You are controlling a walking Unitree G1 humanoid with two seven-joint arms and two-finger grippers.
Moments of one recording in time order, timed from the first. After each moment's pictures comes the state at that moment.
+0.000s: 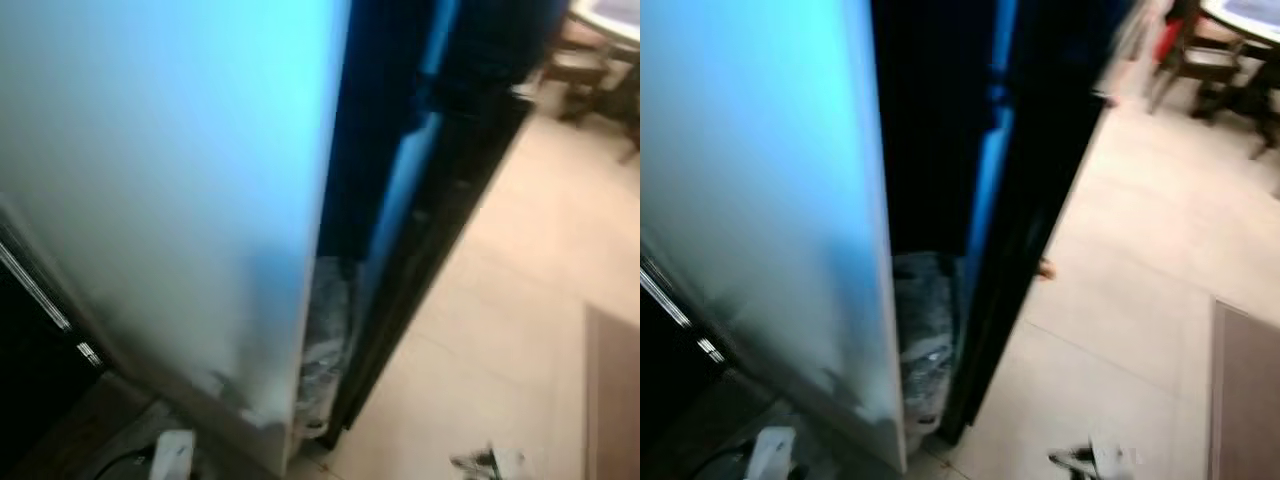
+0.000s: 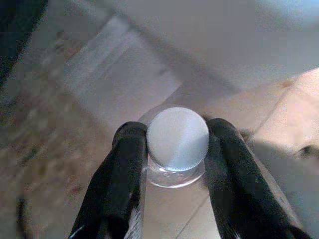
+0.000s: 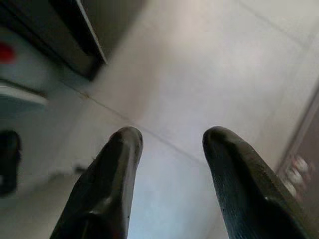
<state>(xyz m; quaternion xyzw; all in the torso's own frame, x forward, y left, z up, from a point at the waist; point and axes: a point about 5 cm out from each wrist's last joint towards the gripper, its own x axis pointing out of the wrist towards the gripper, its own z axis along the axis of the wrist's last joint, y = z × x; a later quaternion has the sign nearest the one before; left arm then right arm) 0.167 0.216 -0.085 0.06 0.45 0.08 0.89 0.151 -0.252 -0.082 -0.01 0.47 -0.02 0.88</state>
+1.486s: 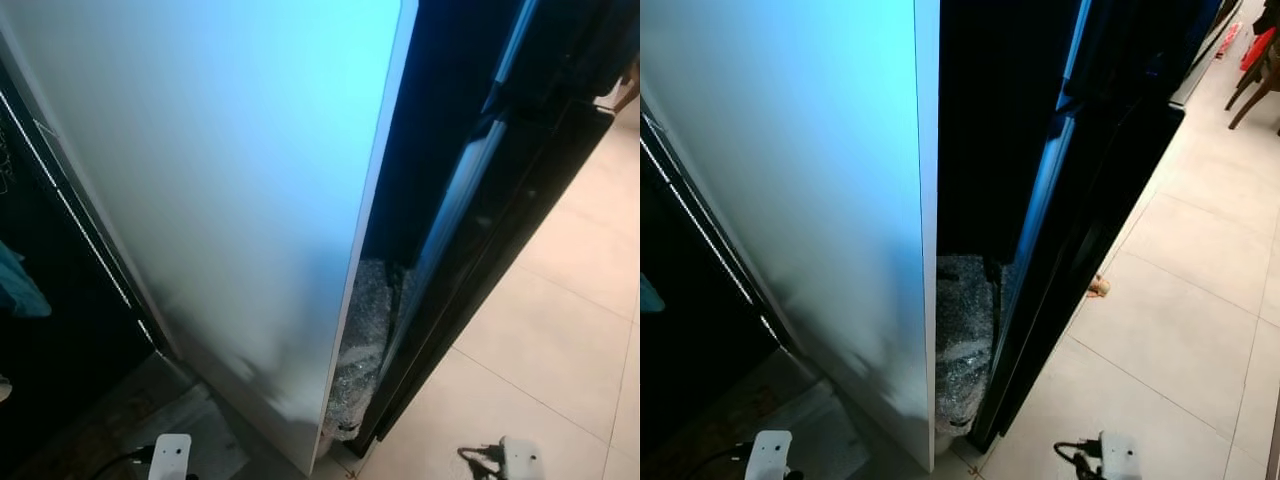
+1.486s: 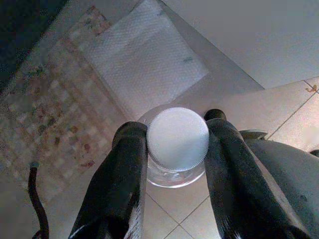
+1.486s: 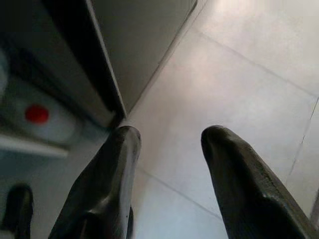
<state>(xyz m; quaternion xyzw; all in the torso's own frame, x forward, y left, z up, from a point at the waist) 0.170 0.218 -0.084 0.07 0.45 0.08 0.89 0.150 -0.250 -0.076 0.03 0.37 -0.08 0.92</state>
